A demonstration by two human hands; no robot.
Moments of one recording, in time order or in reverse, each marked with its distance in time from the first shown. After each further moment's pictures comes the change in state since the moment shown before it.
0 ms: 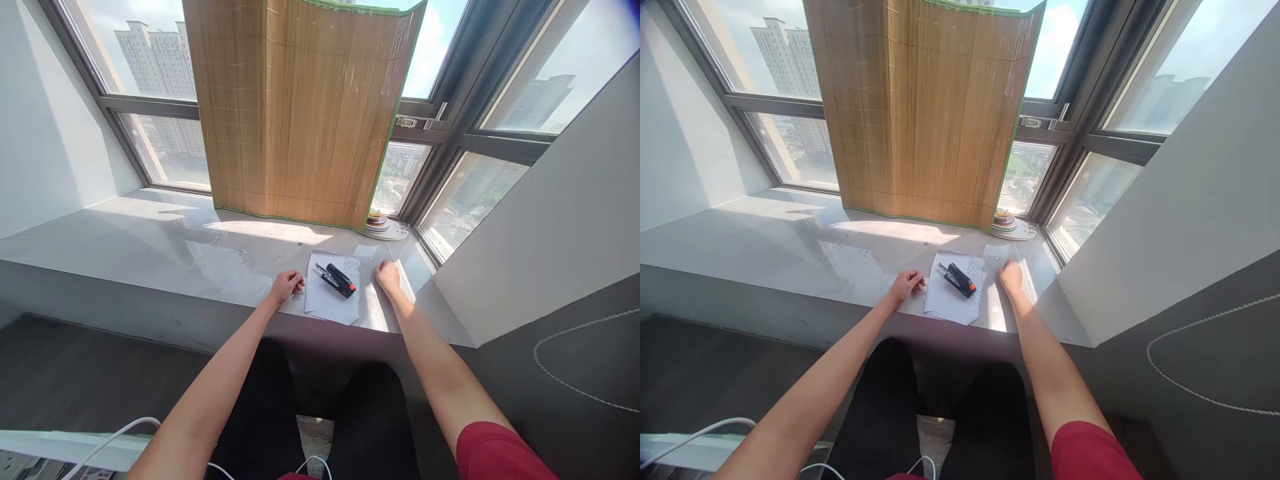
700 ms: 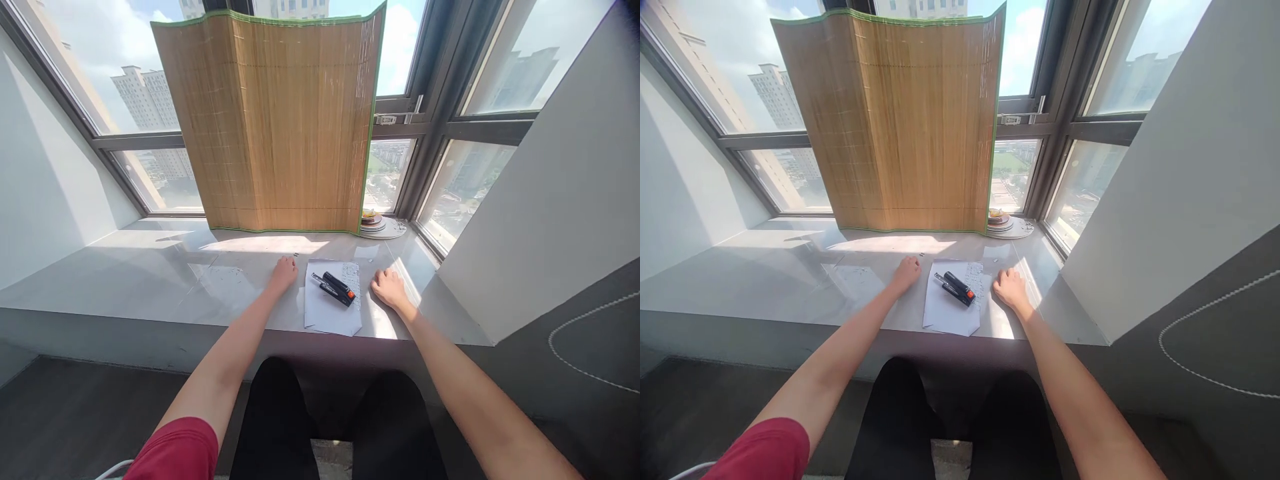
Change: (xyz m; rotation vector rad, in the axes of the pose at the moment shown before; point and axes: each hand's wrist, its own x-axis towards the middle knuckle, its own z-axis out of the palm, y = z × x) left_hand 0.109 0.004 -0.015 1.101 0.157 0.041; right_hand -0.044 0.008 -0.001 -0.290 -0.132 -0.181
